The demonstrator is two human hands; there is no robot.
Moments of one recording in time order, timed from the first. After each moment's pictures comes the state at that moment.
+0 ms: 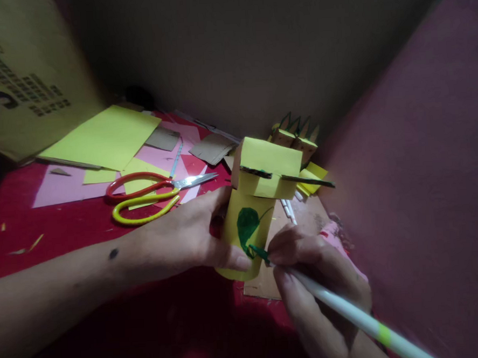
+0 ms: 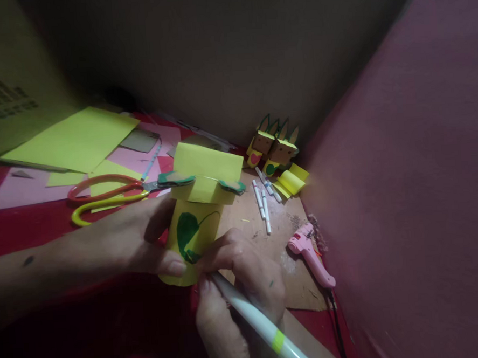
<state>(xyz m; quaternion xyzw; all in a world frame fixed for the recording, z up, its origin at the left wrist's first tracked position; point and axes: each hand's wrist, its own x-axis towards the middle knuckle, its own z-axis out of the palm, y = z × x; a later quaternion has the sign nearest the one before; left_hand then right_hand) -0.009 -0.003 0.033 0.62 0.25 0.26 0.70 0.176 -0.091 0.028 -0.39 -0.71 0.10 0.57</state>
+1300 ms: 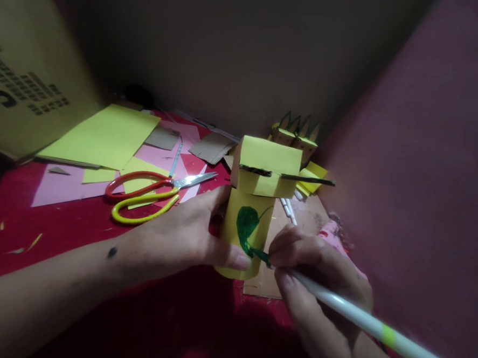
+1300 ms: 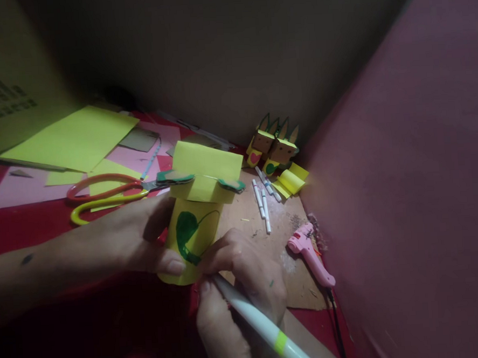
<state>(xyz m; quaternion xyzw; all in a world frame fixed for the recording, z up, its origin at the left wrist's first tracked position) -0.010 0.001 0.029 0.62 0.24 0.25 0.70 0.177 -0.092 0.028 -0.40 -0.71 0.11 0.56</state>
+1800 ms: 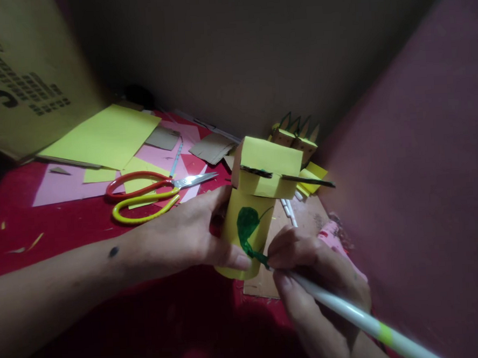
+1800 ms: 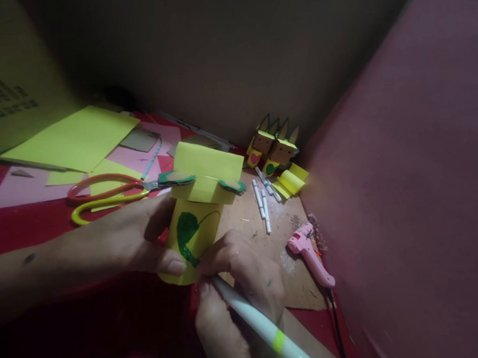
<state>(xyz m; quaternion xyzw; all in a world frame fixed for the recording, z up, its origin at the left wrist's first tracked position) -0.010 -0.001 0.030 0.62 0.24 0.25 0.71 0.176 -0.094 0.034 -0.42 -0.73 0.09 0.54</state>
